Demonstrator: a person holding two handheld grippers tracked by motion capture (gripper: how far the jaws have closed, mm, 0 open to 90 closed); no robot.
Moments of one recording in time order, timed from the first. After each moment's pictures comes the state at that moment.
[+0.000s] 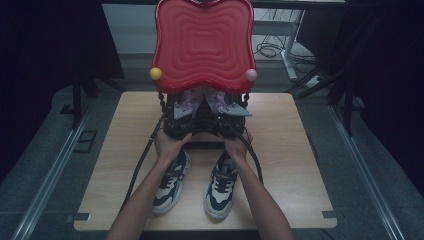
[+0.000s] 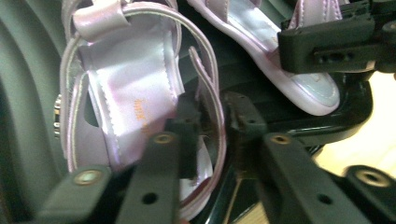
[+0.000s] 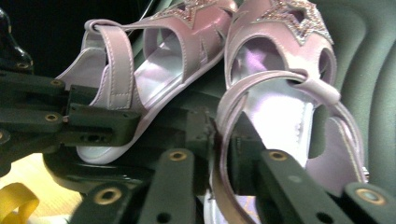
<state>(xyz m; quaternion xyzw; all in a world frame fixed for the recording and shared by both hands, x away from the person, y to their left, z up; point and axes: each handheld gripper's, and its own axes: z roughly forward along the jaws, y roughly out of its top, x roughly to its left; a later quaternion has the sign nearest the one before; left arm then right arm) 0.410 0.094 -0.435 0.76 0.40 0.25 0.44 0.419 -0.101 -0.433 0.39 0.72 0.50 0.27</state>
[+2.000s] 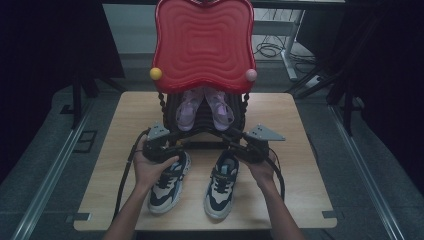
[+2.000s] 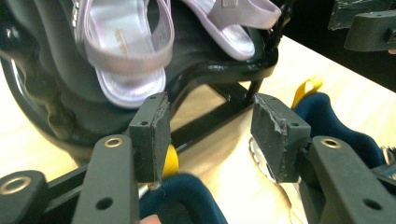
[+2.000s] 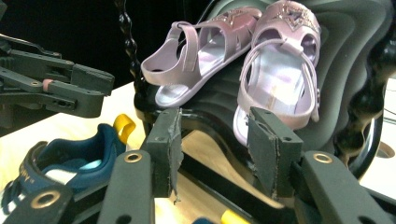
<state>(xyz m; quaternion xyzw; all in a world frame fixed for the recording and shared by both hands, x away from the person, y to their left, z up) 0.330 0.140 -0.430 0.76 0.40 0.18 0.48 0.340 -0.168 -0.426 0.34 0.73 0.56 0.21</state>
